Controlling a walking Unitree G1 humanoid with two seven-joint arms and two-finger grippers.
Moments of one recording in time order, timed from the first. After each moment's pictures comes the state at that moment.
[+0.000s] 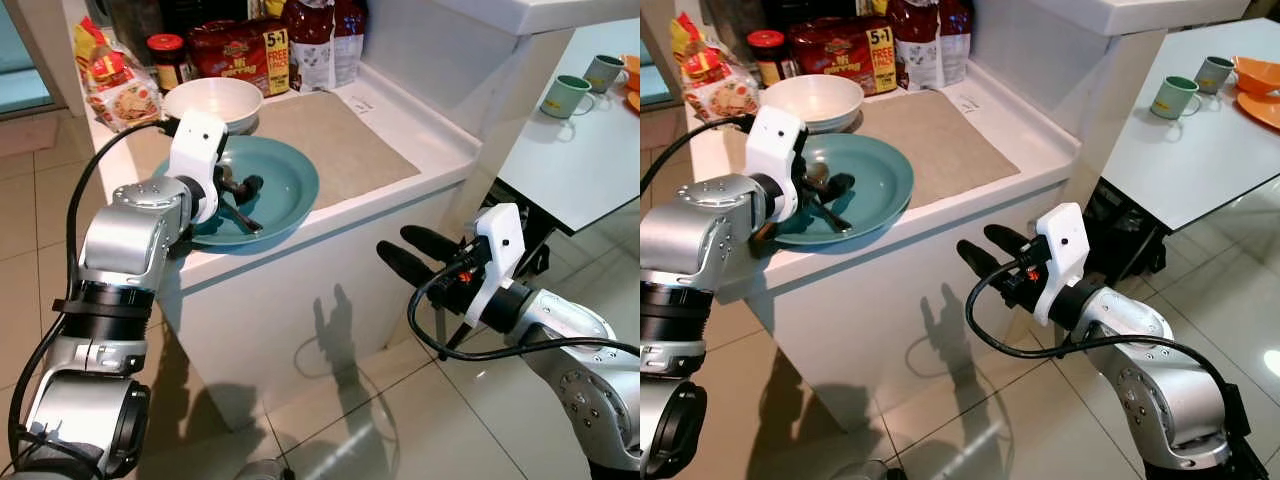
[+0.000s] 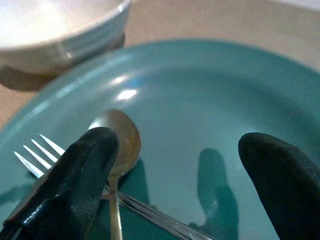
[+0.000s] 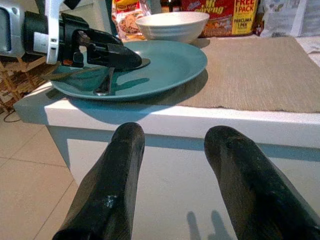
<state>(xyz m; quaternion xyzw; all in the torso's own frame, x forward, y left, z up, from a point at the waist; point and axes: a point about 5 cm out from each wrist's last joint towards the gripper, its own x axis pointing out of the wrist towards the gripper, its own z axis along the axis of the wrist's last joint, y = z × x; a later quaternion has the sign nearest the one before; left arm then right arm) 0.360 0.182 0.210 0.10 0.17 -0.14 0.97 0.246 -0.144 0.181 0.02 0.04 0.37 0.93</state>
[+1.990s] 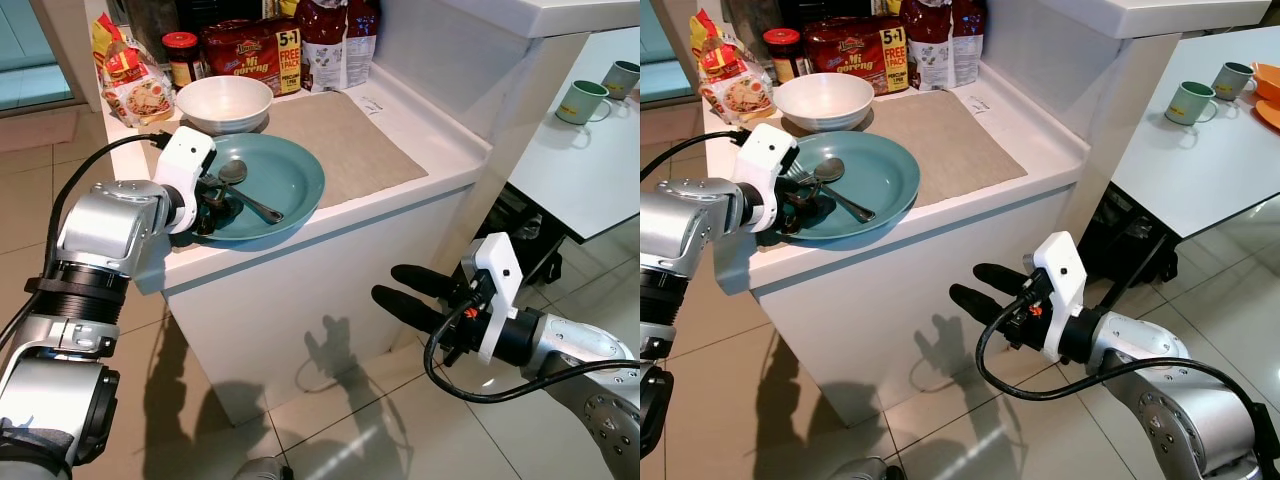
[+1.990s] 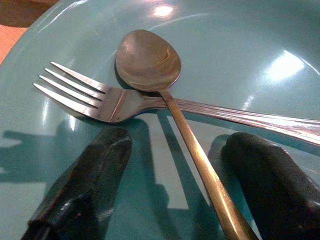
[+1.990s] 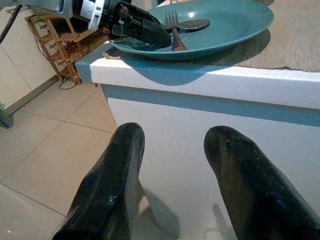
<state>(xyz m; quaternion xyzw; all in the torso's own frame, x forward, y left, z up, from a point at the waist) 0.363 0.208 0.202 0.12 0.26 -0.18 0.94 0.221 -0.147 0.171 0.03 0.11 0.44 0.89</state>
